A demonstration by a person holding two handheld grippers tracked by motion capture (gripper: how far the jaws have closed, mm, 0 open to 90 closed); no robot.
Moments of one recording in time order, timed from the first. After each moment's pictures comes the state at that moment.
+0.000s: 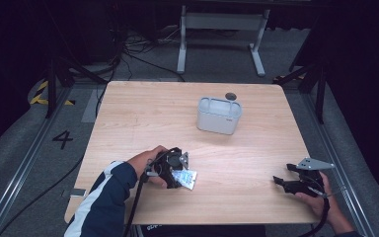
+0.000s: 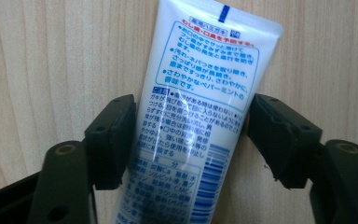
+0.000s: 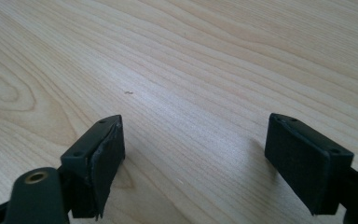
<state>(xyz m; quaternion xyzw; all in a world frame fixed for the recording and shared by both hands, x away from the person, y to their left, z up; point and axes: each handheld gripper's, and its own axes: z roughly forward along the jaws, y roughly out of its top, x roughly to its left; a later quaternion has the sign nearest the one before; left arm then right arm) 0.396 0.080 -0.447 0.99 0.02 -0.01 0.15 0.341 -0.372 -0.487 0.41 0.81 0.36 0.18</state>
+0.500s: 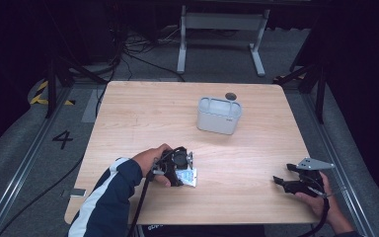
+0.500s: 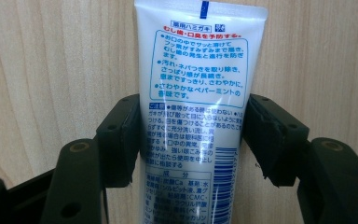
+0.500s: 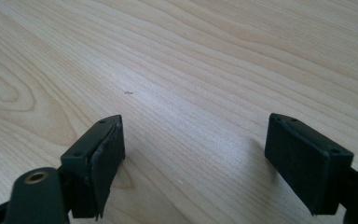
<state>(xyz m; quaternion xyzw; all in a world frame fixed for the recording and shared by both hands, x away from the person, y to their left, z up) 0.399 0.065 -0.444 0.99 0.01 -0.01 0.11 0.341 -0.372 -0.487 0.41 0.81 0.36 0.18</state>
